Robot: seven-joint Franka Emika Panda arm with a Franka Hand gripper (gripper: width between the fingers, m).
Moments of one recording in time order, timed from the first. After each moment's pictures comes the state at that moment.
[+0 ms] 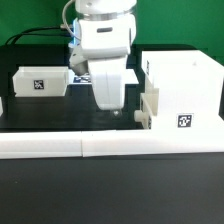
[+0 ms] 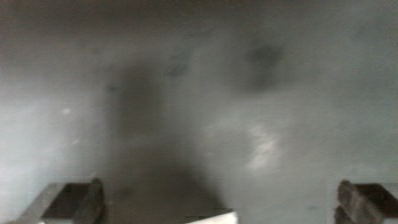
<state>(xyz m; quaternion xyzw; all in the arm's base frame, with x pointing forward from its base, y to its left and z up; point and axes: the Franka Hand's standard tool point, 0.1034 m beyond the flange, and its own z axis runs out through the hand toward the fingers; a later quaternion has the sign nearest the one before) 0.548 0.006 0.031 -0.76 -0.65 0.00 0.08</state>
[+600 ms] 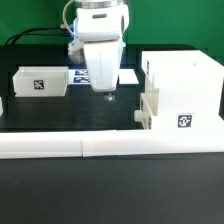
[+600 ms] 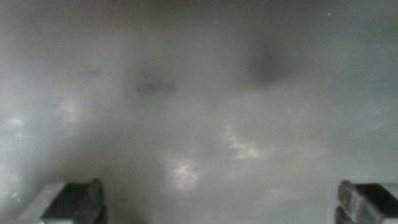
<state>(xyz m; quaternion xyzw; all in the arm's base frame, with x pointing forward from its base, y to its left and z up) 0.514 -0.001 0.036 -0.76 -0.65 -0.01 0.06</state>
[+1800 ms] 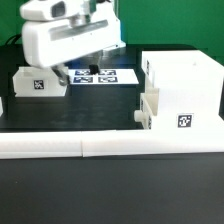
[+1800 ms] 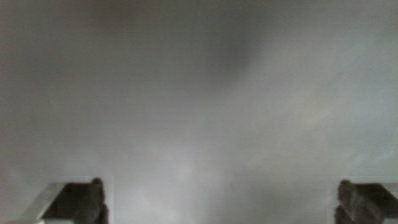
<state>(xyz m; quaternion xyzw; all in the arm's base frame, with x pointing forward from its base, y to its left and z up) 0.458 -0.065 0.055 -0.95 -0.31 -0.02 0.02</state>
